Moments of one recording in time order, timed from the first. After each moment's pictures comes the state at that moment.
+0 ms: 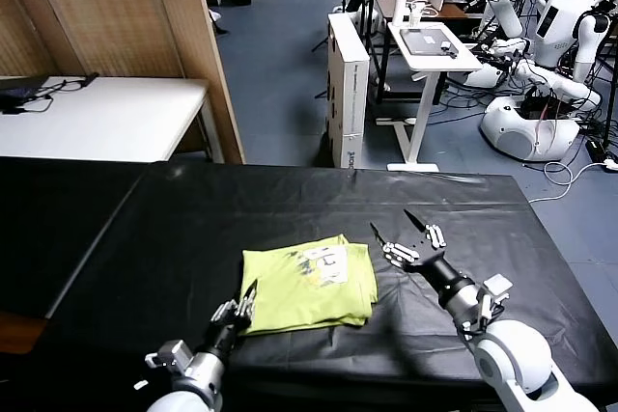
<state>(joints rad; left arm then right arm) 1.56 -1.58 -0.57 -2.00 -0.48 0.33 0.15 -1.33 0.99 0.45 2.04 0.60 -0.08 -0.16</state>
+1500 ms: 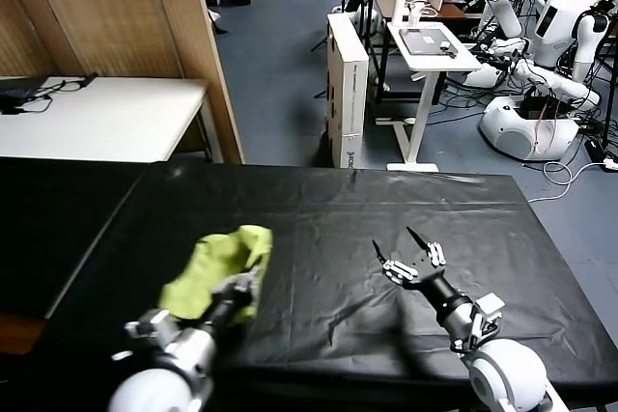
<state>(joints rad) 1.47 -1.48 -0.37 -2.14 -0.60 0.46 0.01 -1.39 1.03 0.40 2.04 0.56 -0.14 -0.14</state>
